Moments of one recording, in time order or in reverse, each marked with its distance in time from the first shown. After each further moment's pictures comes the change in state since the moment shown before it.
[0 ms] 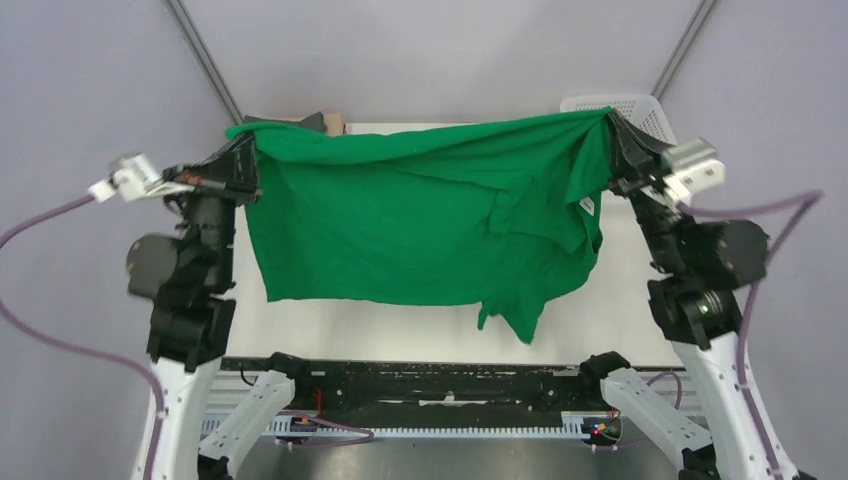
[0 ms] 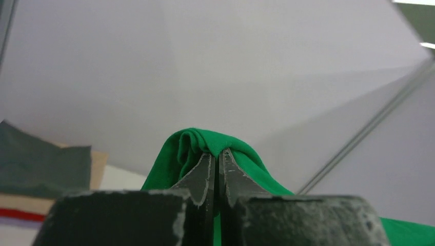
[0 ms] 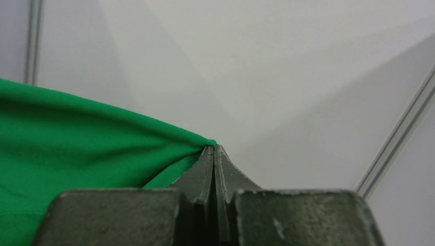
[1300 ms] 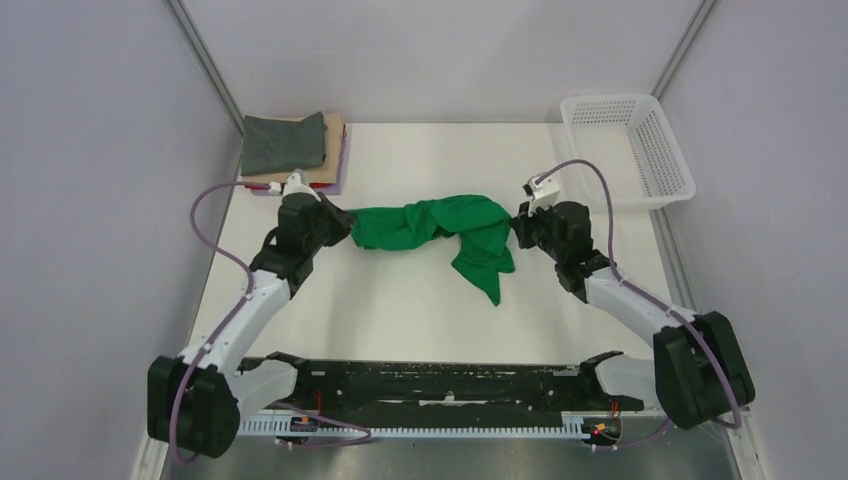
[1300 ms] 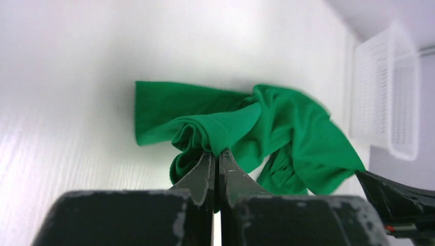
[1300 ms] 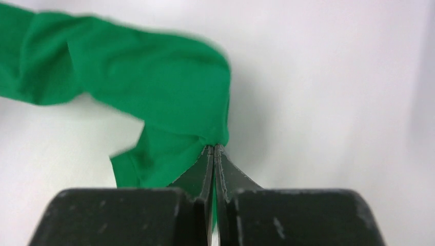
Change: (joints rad) left arm 0.000 0.487 -0.501 -0.024 0.226 -0.248; right arm 0.000 0.554 -0.658 0.210 -0.038 0.373
